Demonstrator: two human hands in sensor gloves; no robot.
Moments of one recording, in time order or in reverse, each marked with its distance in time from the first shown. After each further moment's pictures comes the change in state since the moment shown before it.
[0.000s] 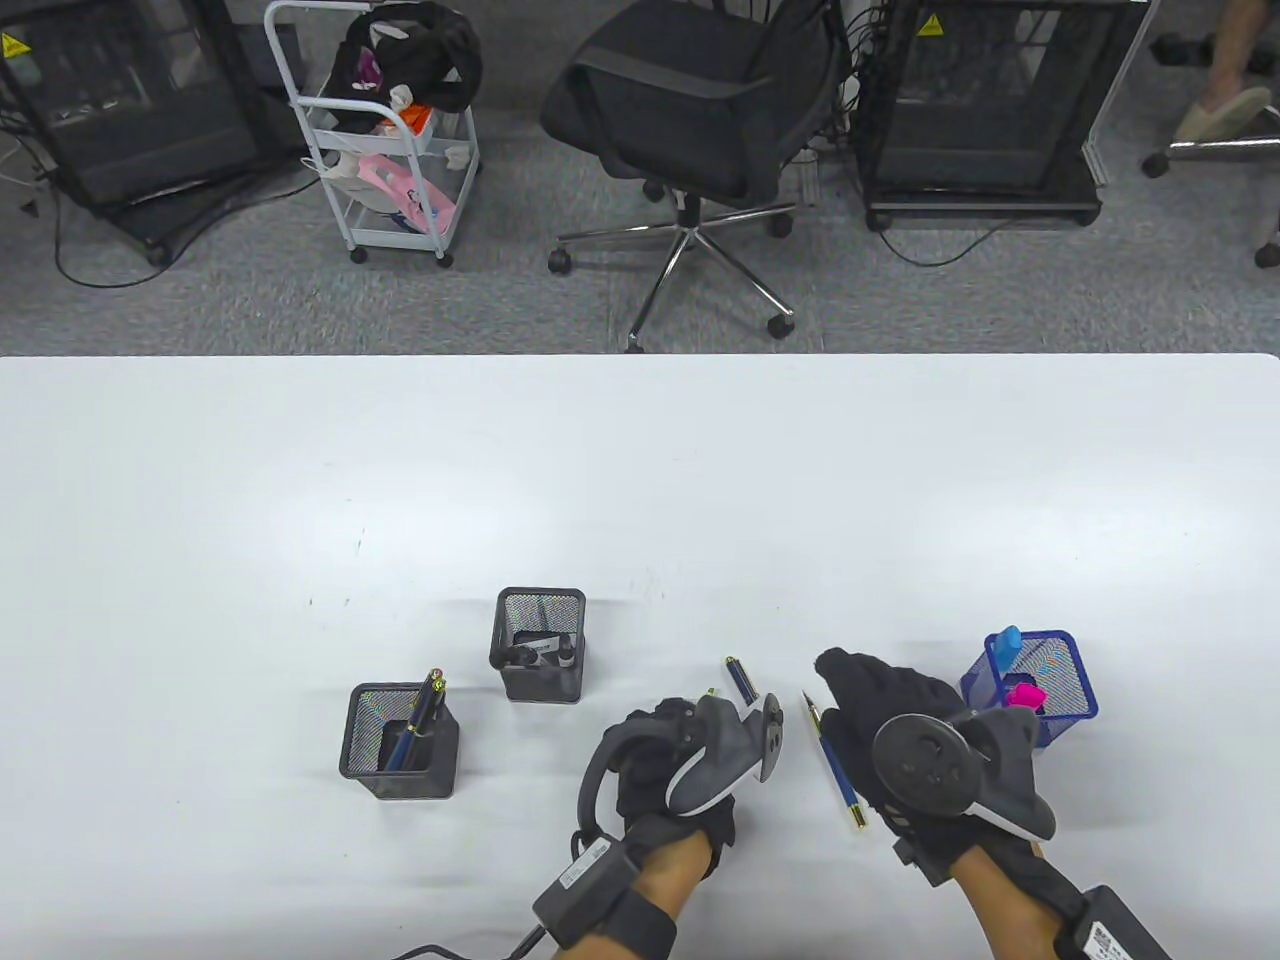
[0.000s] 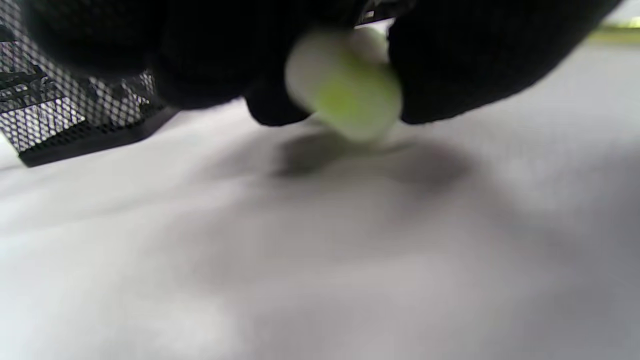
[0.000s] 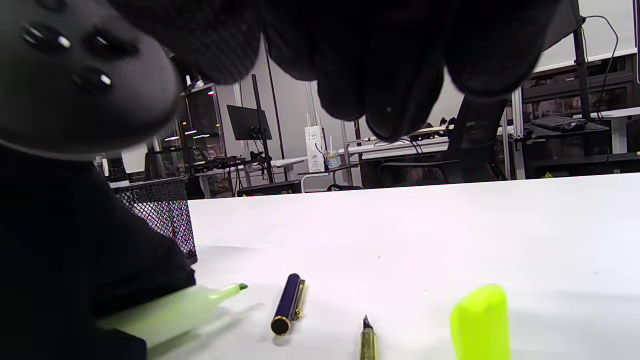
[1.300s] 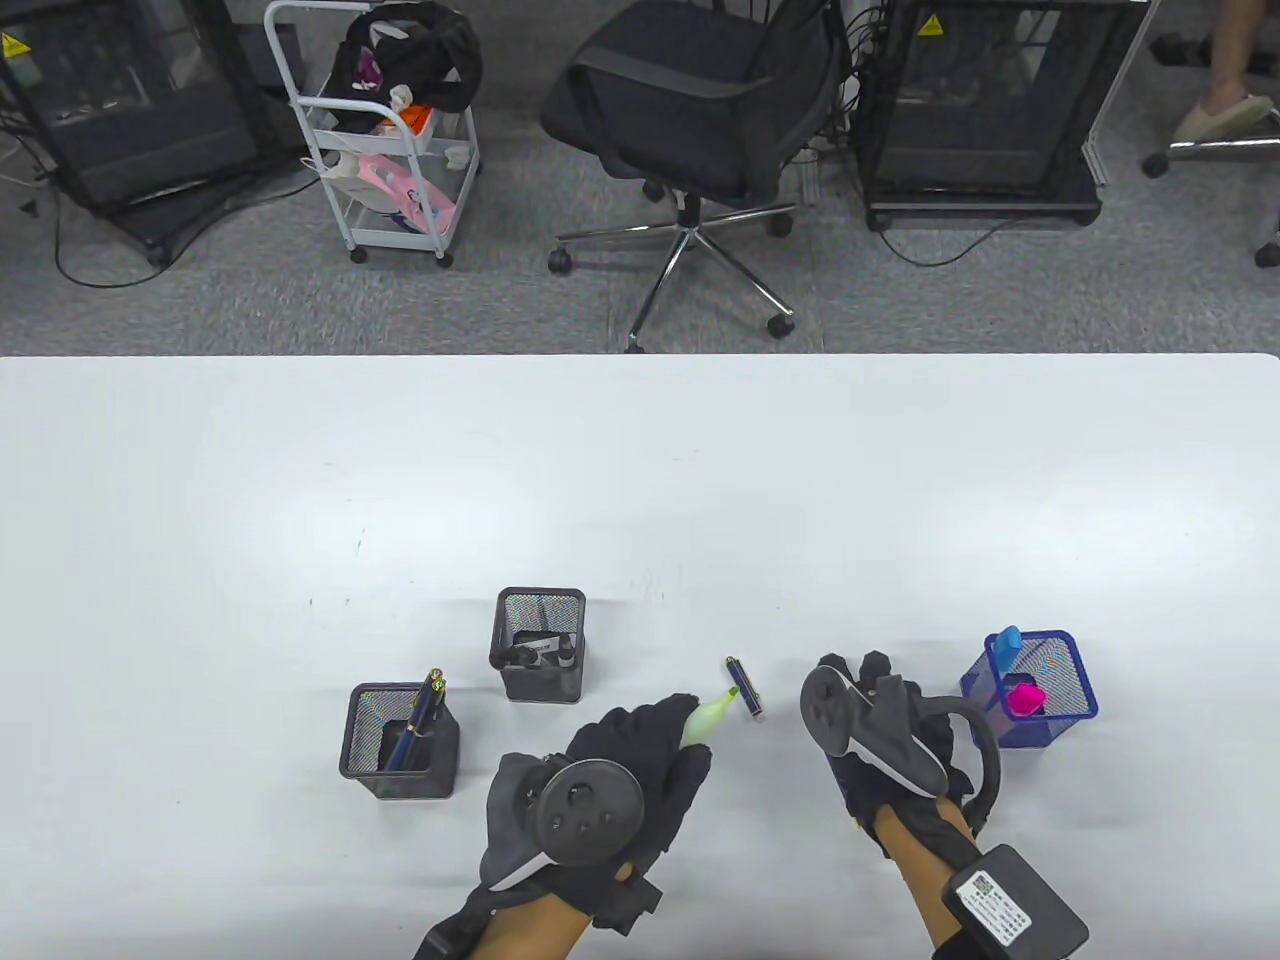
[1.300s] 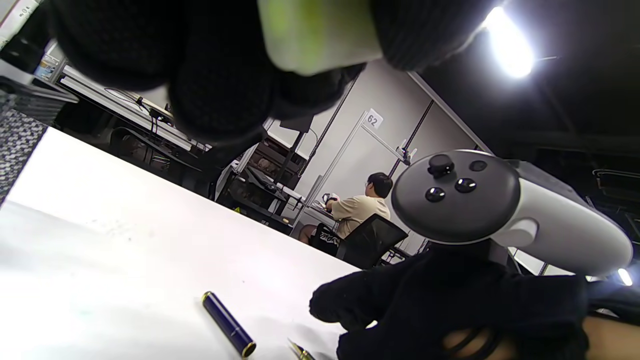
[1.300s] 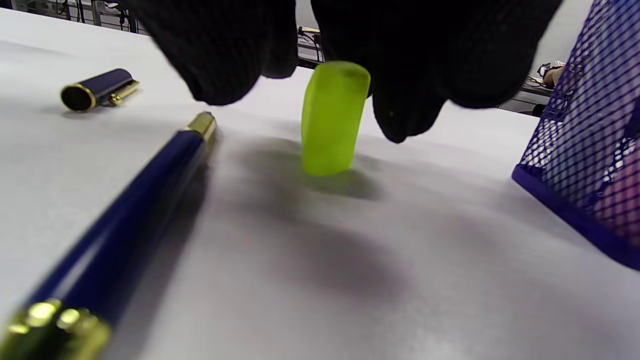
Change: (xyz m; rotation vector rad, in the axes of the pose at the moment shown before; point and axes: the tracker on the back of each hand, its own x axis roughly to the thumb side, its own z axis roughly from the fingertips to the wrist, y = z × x) left_hand -0.087 0.044 0.079 0.474 -0.429 0.672; right_hand -0.015 0.085 -0.031 0.292 0.349 0.353
